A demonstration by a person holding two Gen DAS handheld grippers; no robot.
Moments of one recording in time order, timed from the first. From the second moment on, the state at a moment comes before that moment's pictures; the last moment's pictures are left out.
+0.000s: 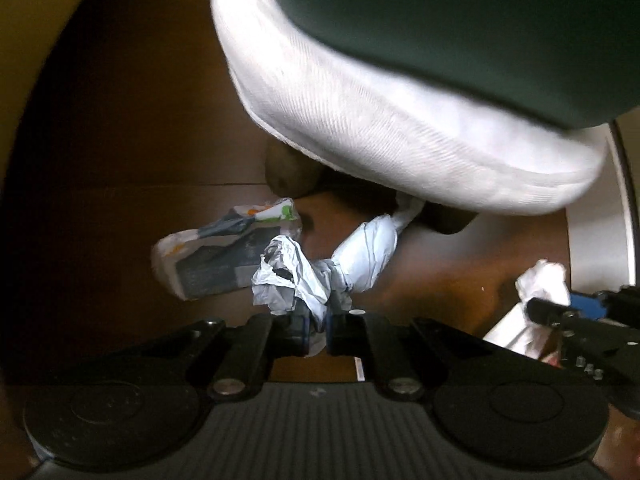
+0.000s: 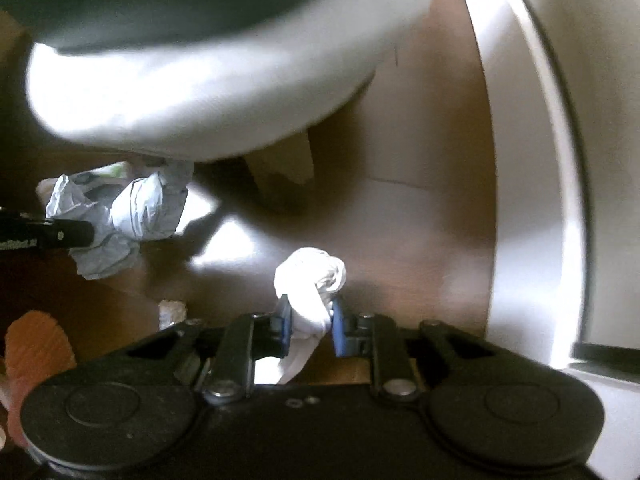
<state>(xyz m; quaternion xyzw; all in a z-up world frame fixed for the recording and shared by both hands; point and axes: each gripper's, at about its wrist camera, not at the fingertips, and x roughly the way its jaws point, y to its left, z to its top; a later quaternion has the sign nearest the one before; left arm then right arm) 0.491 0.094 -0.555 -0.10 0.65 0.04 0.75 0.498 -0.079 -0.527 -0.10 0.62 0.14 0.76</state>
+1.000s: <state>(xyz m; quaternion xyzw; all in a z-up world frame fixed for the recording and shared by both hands) 0.387 0.105 -0.190 -0.08 0.49 0.06 0.87 0.402 -0.091 -0.151 -0.09 0.42 0.15 0.89</state>
